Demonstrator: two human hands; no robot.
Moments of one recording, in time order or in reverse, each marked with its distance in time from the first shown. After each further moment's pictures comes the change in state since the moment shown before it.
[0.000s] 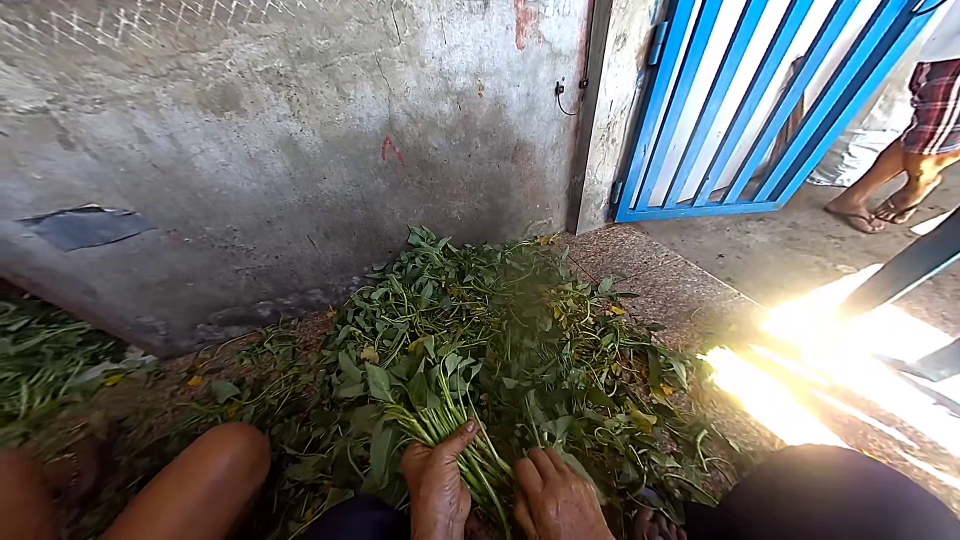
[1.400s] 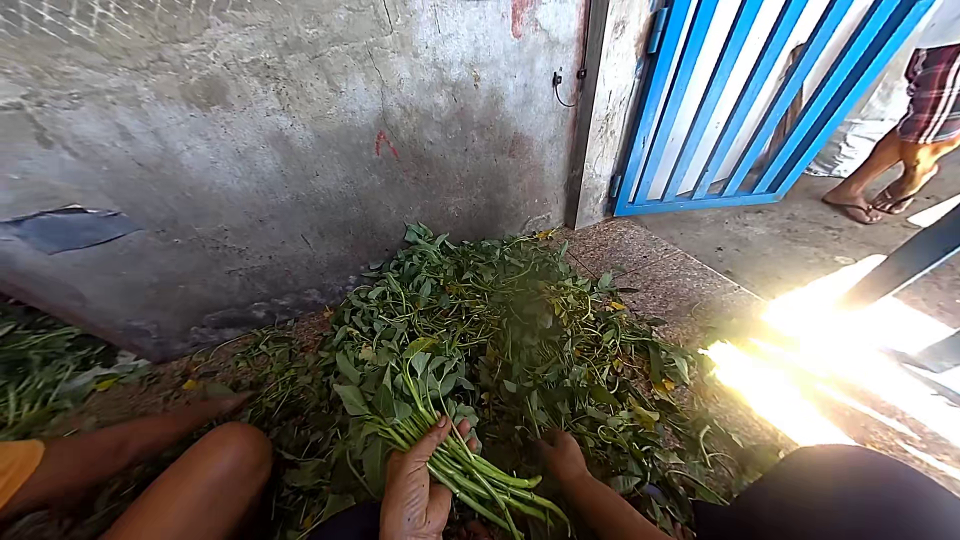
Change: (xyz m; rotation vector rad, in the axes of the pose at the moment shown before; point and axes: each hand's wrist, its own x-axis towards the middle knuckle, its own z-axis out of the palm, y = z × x) left_hand 0.015 0.025 -0.018 -0.223 -0.061 -0.280; right_hand 0.010 0.092 0.113 0.633 -0.631 1.011
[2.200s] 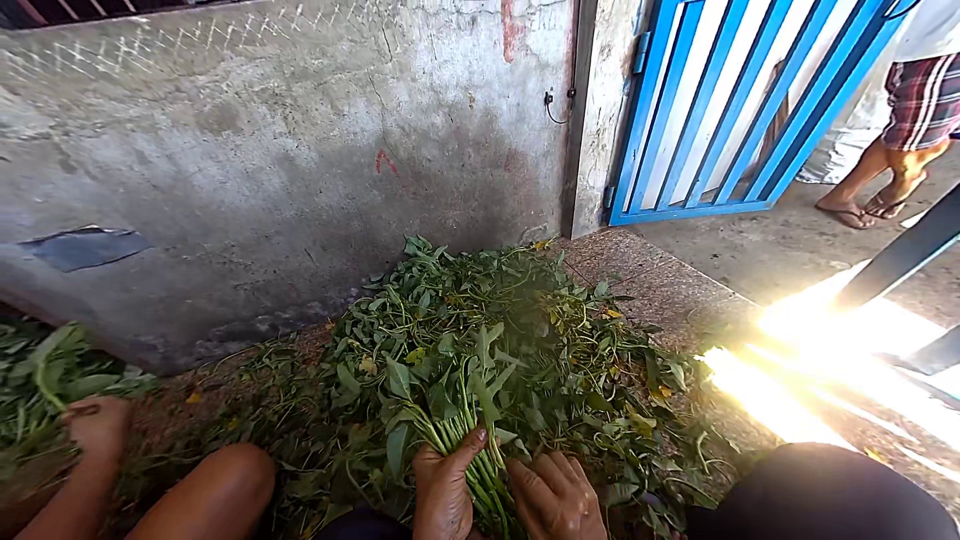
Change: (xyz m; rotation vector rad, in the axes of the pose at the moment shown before) left_hand -0.005 -0.037 0.006 0.260 -0.220 0.225; right_hand -0.127 -0.037 -0.005 -0.306 0.726 -1.159
